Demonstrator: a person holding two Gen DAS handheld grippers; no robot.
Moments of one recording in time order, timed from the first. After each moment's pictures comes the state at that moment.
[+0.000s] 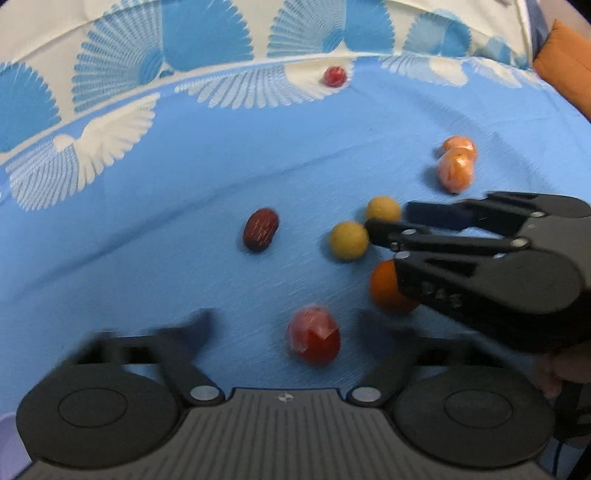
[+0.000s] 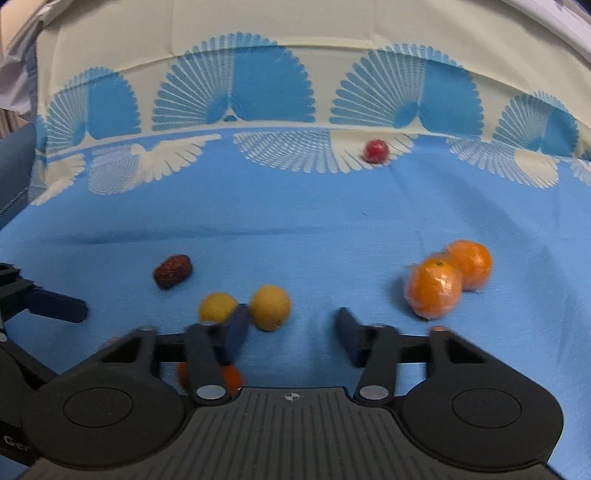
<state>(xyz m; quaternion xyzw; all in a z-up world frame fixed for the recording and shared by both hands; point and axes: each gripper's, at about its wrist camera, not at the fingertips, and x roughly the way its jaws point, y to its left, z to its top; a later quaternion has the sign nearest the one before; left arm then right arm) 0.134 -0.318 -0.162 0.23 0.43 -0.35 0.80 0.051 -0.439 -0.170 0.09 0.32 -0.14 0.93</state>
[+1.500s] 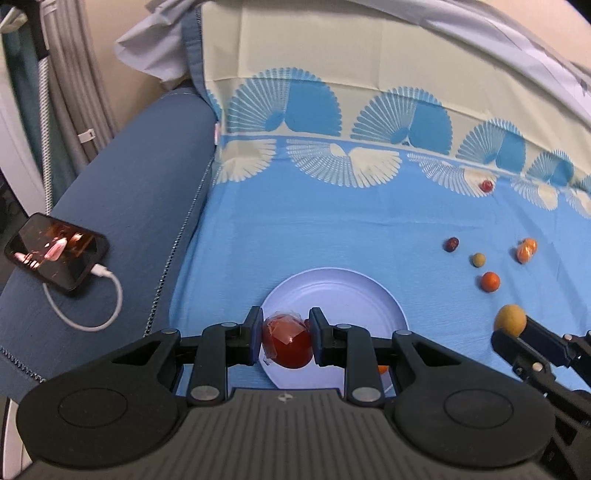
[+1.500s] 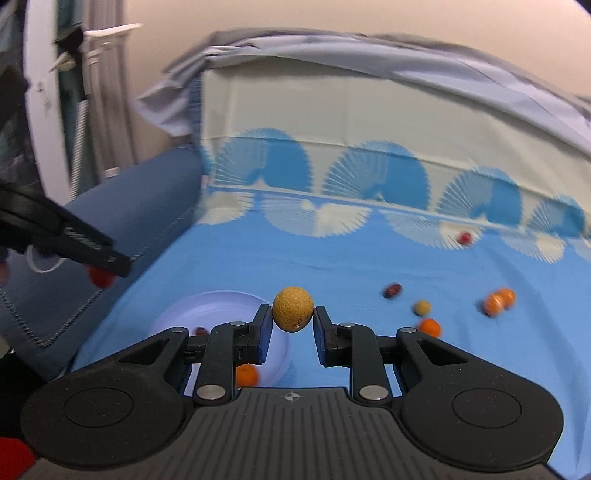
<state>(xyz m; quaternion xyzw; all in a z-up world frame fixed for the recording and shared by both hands) 0.043 -0.018 0.042 0.10 0.41 -0.13 0.90 -0.085 -0.175 -0.014 0.03 0.26 -0.07 0.96</state>
